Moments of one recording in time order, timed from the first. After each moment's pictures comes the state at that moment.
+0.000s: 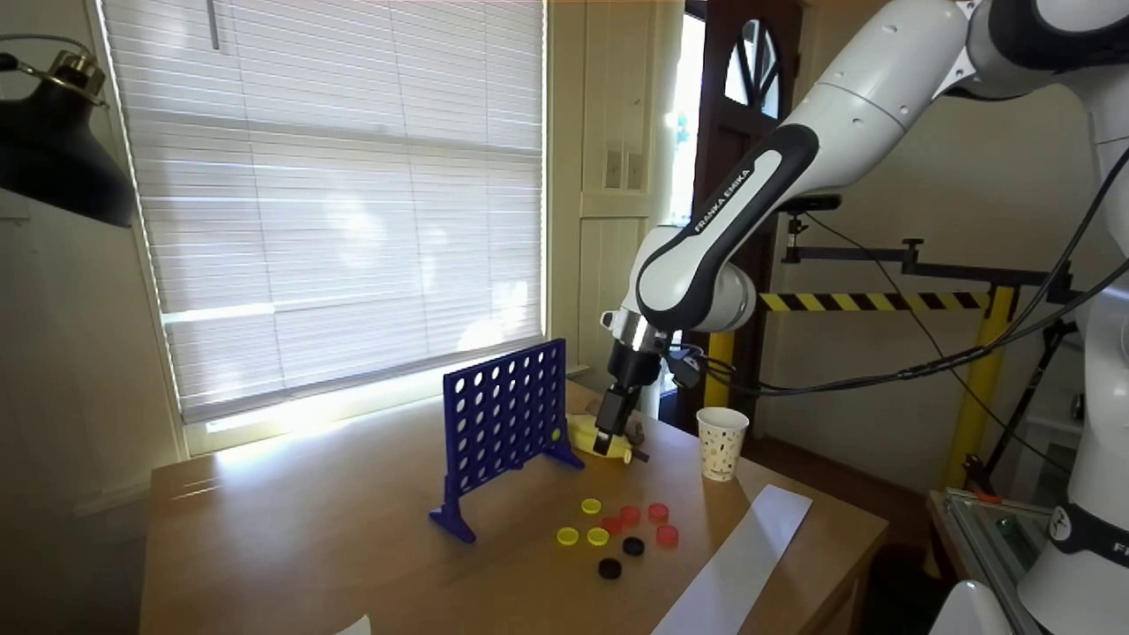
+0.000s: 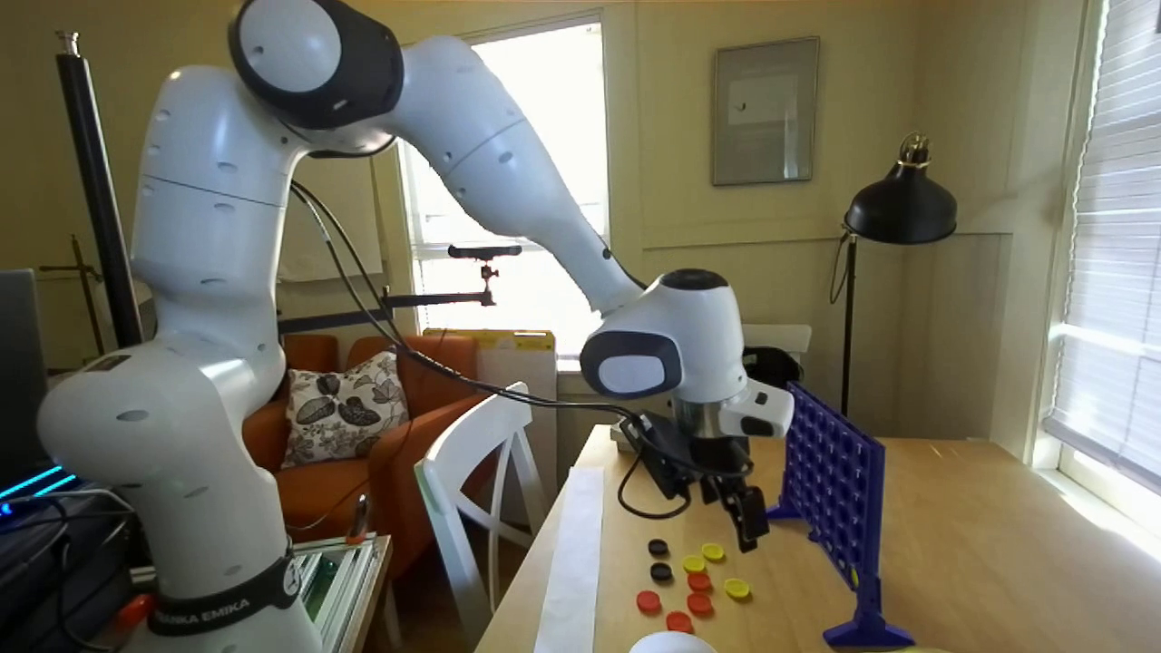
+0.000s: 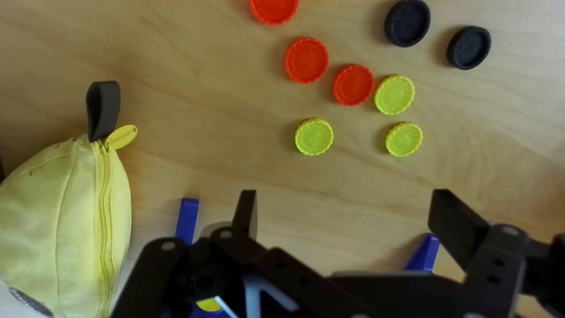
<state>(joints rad) 0.00 0.29 -0.01 -2.28 0.41 2.77 -0.42</state>
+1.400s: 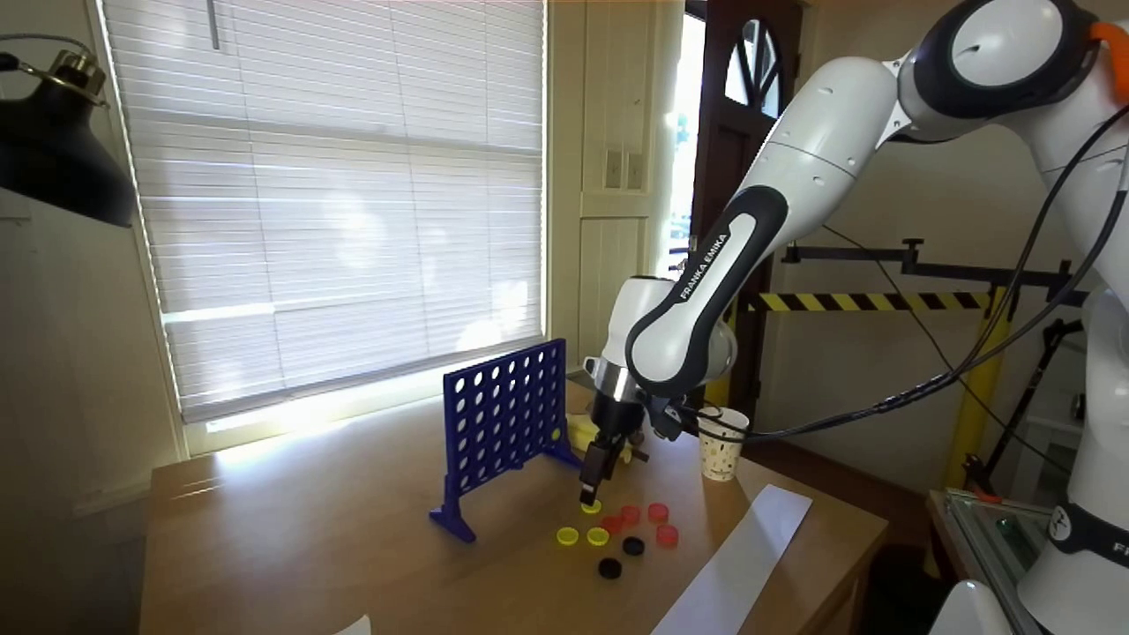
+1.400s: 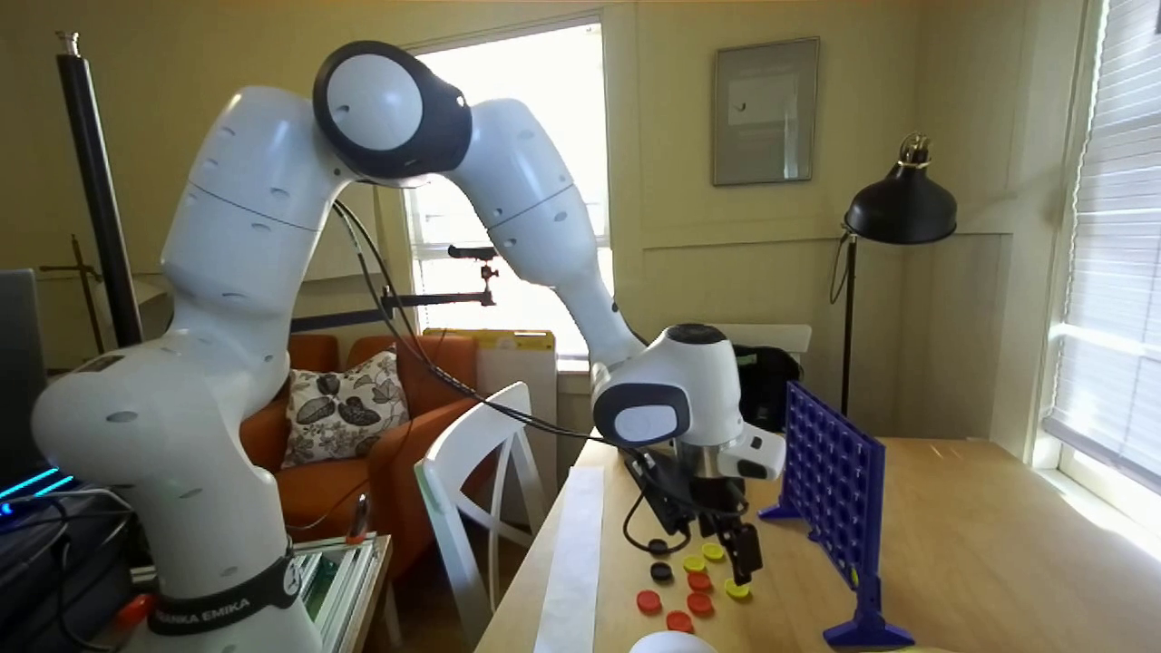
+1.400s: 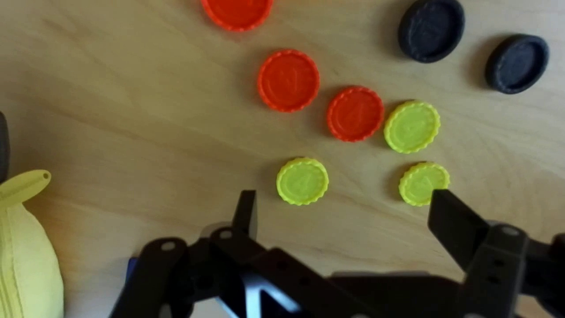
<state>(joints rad) -0.05 0.49 0.09 -2.22 0.25 2.89 -0.25</state>
